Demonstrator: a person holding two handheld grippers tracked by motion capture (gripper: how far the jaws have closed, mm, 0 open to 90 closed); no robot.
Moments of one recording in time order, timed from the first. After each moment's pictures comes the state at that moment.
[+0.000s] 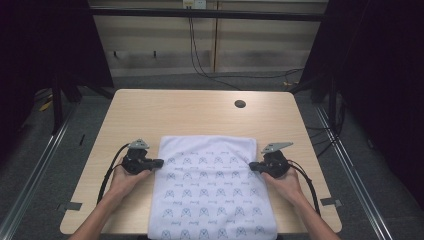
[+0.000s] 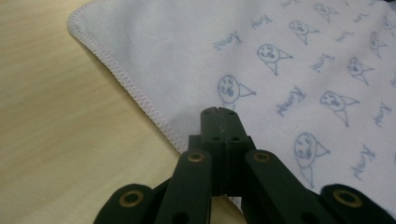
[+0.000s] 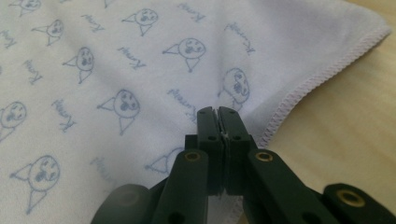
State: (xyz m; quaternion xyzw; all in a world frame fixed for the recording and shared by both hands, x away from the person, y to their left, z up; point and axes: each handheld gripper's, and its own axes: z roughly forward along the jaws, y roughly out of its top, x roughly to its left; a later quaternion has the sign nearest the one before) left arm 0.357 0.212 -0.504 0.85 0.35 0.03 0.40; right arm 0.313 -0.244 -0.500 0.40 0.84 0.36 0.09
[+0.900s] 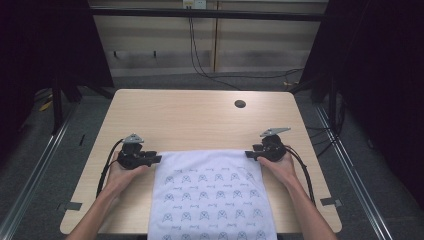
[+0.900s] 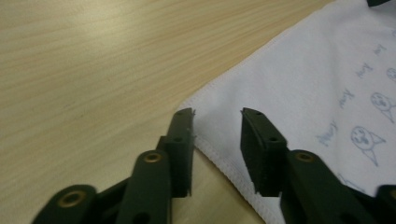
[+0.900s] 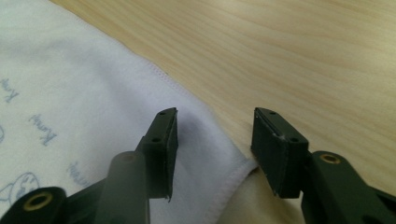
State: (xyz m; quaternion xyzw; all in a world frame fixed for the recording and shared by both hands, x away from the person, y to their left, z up) left arm 0.379 0.221 -0.496 0.83 0.38 0.06 0.40; right arm 0.371 -0.249 -0.504 0.44 0.81 0.37 0.11
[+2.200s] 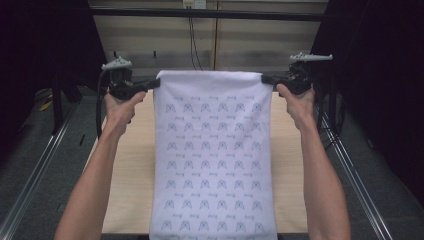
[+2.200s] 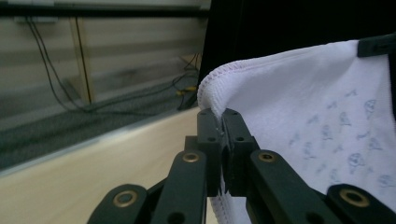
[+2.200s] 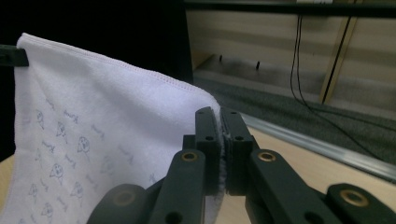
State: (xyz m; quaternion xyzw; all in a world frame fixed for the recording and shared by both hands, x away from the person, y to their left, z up) left arm 0.455 0.205 -0.296 0.72 0.35 0.15 0.57; right arm 0.435 -0.276 -0.293 0.43 0.71 0.52 0.20
